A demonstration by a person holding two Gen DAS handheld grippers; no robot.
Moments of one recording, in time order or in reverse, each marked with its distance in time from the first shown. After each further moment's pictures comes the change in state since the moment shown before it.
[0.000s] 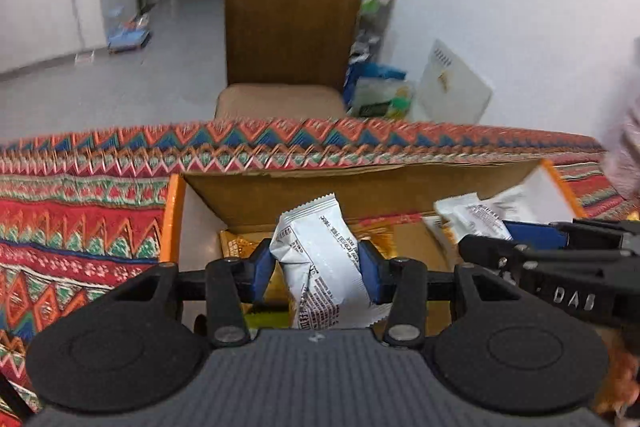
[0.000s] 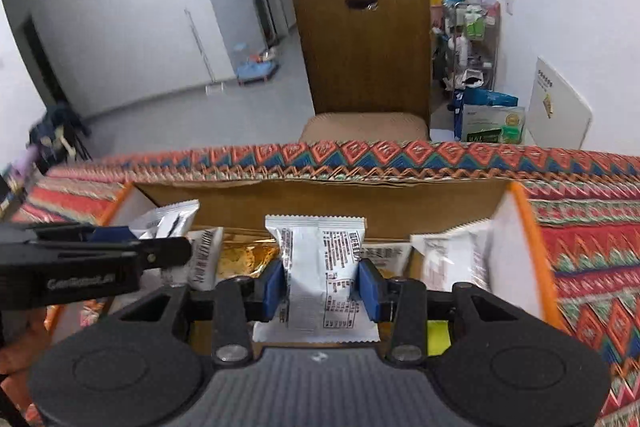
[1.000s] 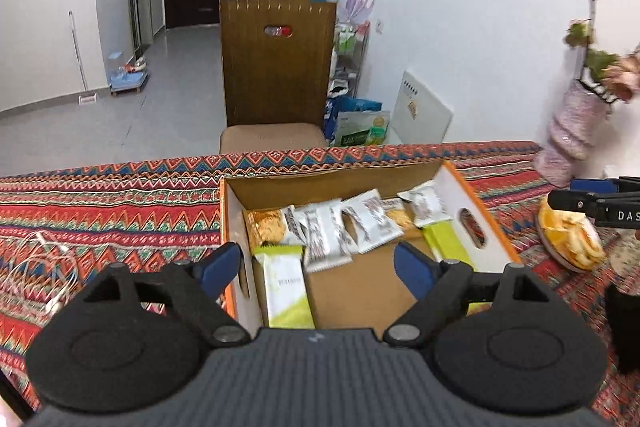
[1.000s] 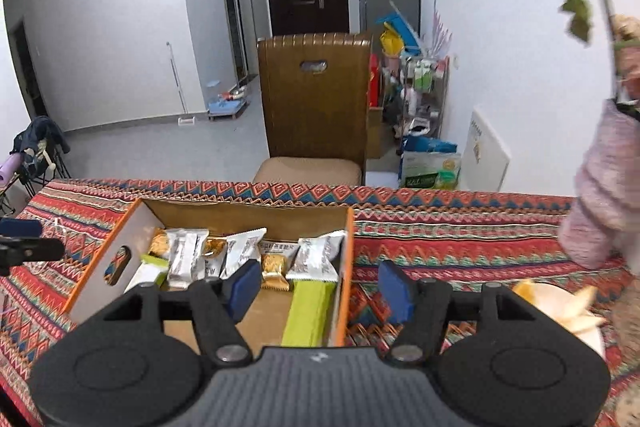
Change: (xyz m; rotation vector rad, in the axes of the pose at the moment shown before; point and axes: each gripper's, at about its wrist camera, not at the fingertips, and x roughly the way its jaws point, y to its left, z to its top) left arm -0.203 -0.030 -0.048 0.080 -0.132 -0.018; right arm -0.207 -0.050 -0.032 -0.046 -0.151 -0.130
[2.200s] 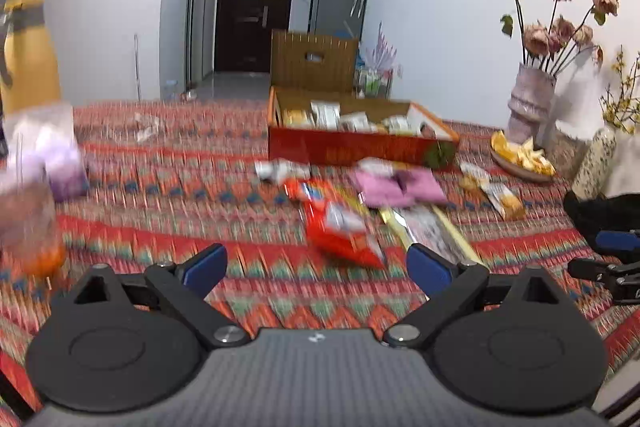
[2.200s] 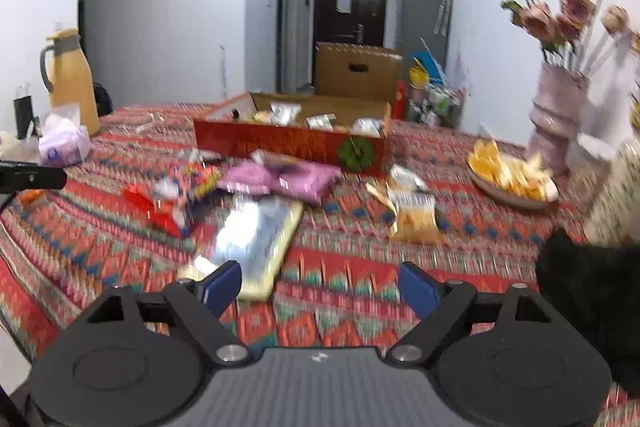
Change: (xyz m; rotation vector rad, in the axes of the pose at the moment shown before) left arm -0.187 -0.063 -0.311 -0.095 -0.201 0.101; right arm -0.209 0.053 -0.316 -0.138 -0.115 0.032
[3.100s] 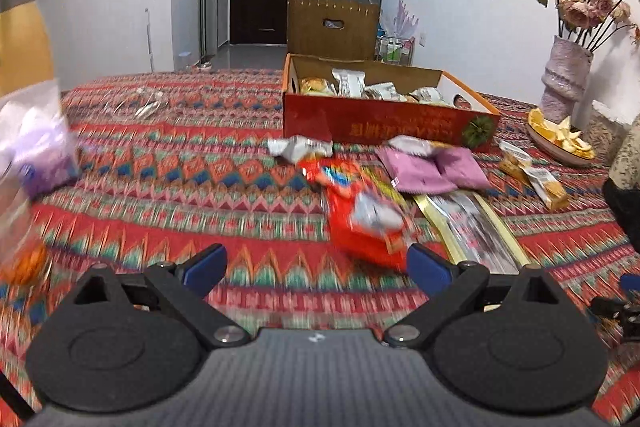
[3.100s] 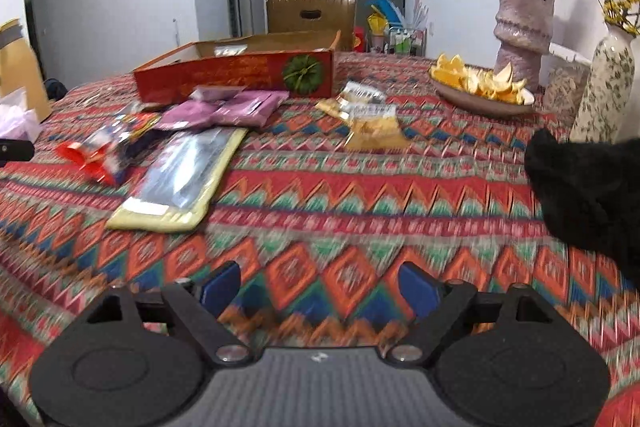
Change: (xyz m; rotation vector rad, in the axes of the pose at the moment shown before) left arm 0.075 0.010 0.022 0.021 0.084 0.070; right arm 0.054 -0.035 -0.036 0.125 0.123 -0.072
